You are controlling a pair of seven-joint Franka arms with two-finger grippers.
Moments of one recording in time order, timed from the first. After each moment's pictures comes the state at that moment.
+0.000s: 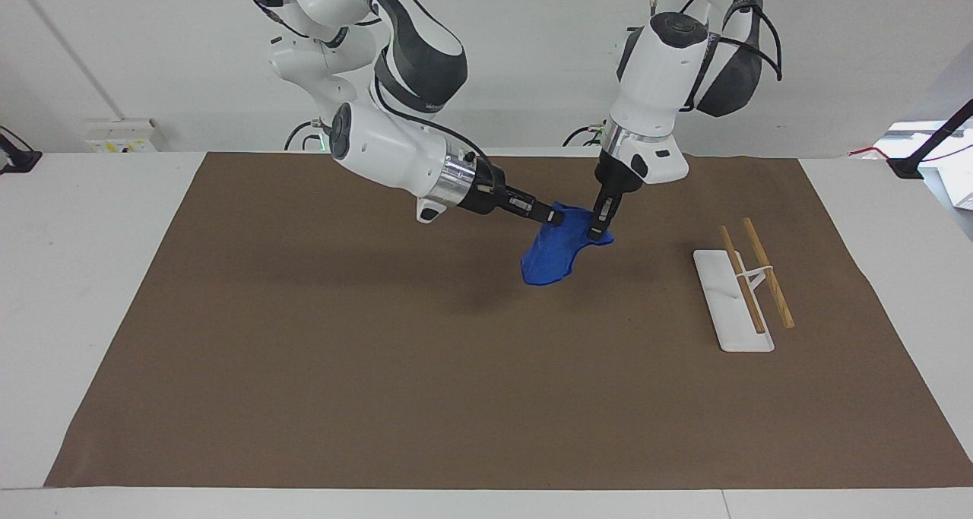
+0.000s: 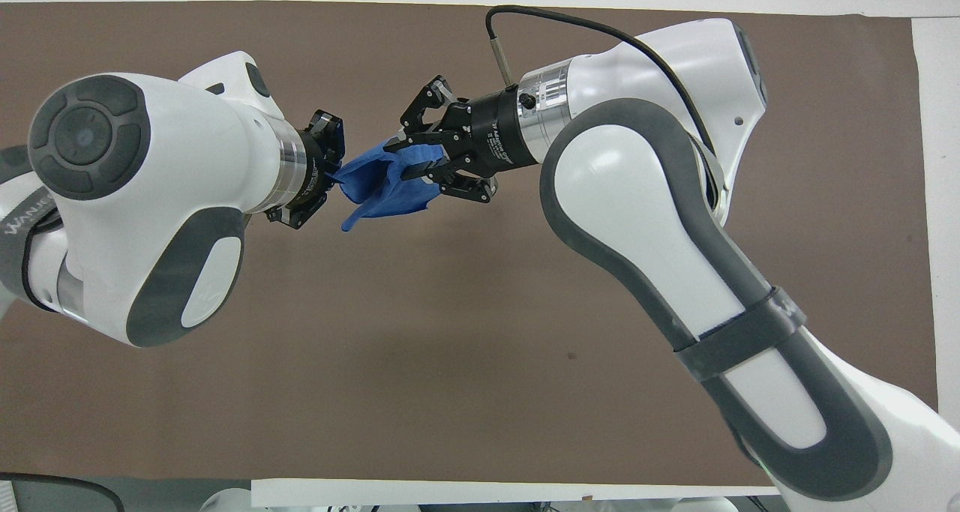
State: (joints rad) left arm -0.54 0.02 -0.01 -1.81 -0.05 2.04 -1.54; right arm 0.32 0.30 0.16 -1.58 0.86 2.11 0.80
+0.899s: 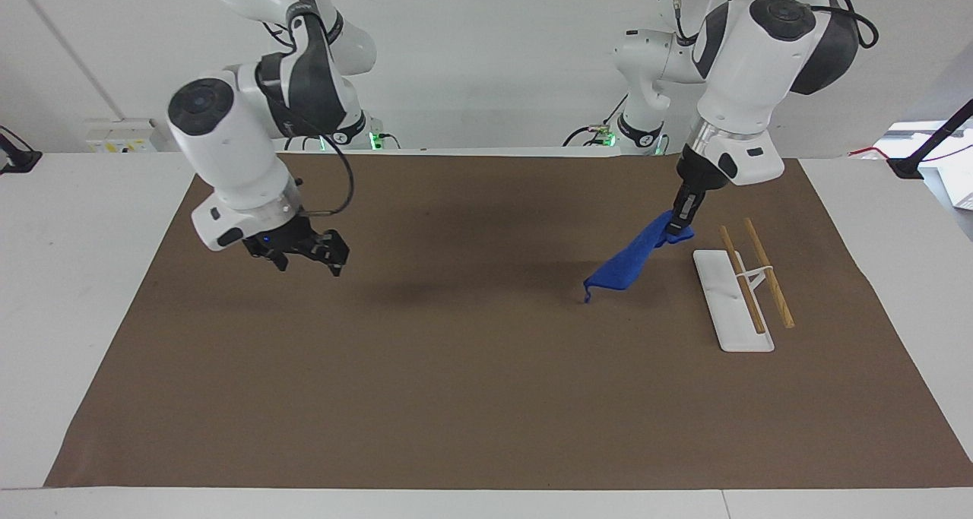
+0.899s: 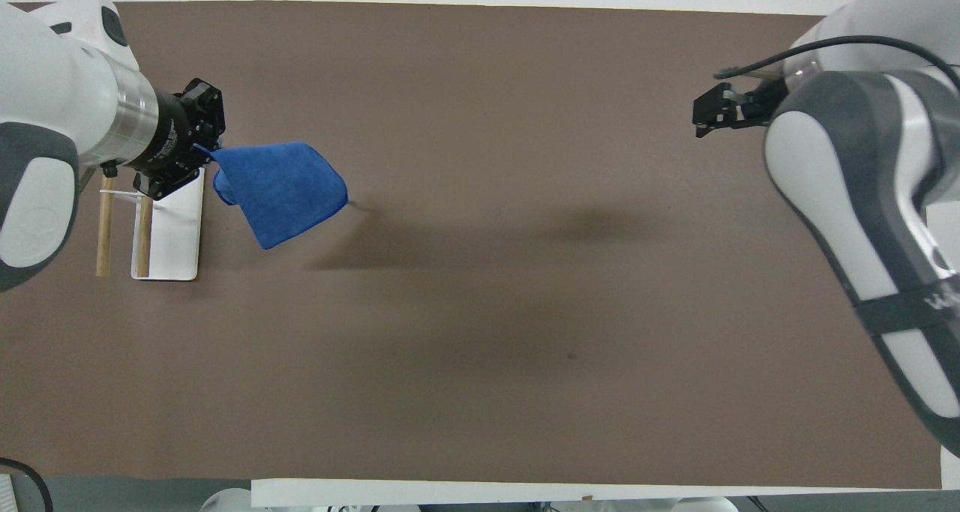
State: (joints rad) left arm -0.34 0.02 0.01 -1.70 0.00 1.83 -1.28; right arm -0.07 0.18 0.14 -1.56 0.01 1.72 0.23
